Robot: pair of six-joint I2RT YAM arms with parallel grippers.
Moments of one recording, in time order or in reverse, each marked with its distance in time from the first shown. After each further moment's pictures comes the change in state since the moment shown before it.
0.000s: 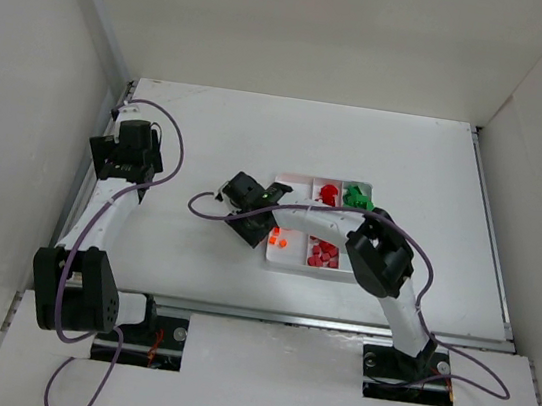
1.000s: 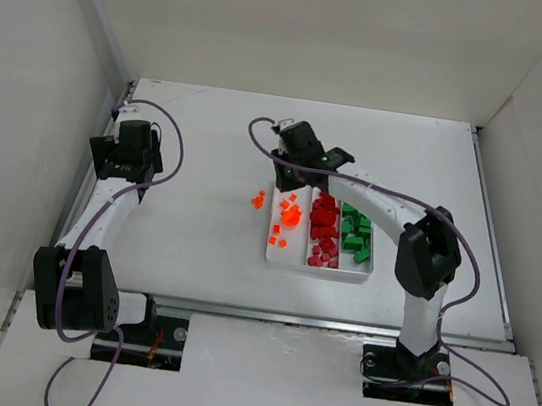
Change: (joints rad) left arm 0.005 0.004 0.000 0.000 0.007 0.000; right arm -0.234 -0.216 -0.036 0.144 -0.058 0.240
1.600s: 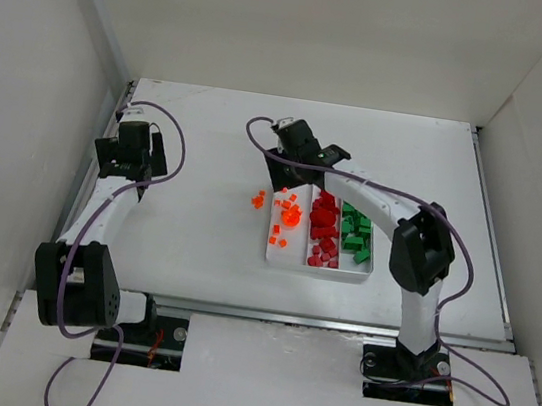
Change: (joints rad) left arm 0.013 0.019 0.000 -0.014 0.118 0.000; right arm -0.029 0.043 0.041 -0.026 0.091 -0.004
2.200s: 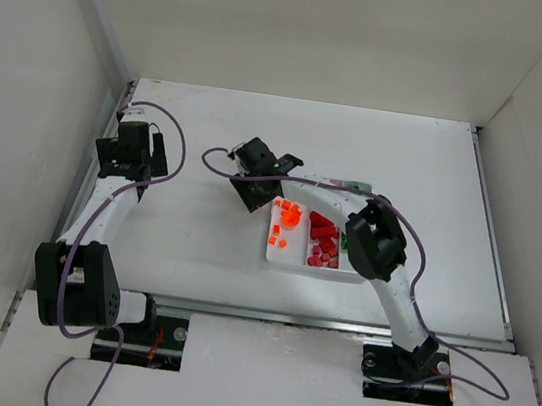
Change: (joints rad) left arm 0.006 0.002 0.000 -0.004 0.029 0.007; right arm 0.124 0.304 0.255 -0.100 -0.063 -0.153
